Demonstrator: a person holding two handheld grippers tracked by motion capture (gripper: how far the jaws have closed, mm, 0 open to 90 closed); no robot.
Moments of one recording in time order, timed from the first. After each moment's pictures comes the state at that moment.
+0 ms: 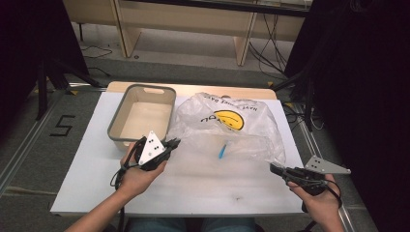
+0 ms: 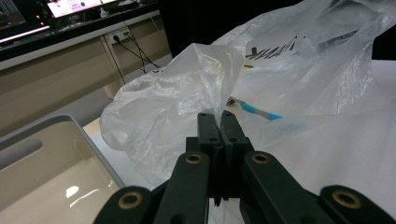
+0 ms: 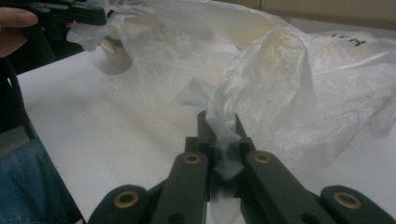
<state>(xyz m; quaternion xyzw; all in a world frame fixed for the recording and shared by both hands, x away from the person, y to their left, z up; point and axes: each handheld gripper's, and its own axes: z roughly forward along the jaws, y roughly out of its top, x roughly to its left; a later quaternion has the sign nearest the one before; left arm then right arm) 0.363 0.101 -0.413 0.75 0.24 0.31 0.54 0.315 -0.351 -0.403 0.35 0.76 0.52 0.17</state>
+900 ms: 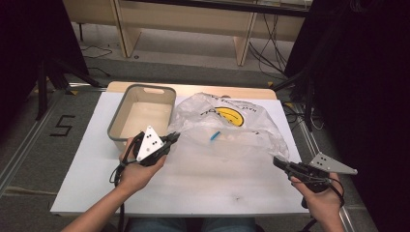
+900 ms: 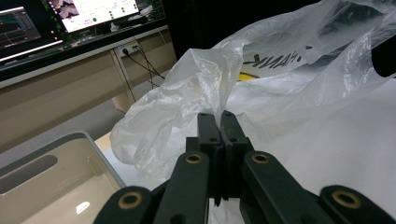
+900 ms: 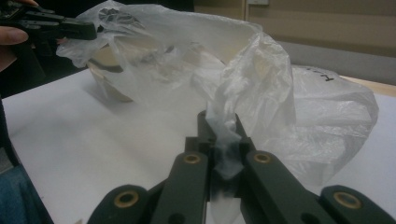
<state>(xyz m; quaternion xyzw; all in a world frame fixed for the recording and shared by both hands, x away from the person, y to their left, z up) 0.368 0.101 -0.402 0.73 0.24 0.32 0.55 0.315 -0.350 -0.390 0.35 0.74 0.54 0.20</state>
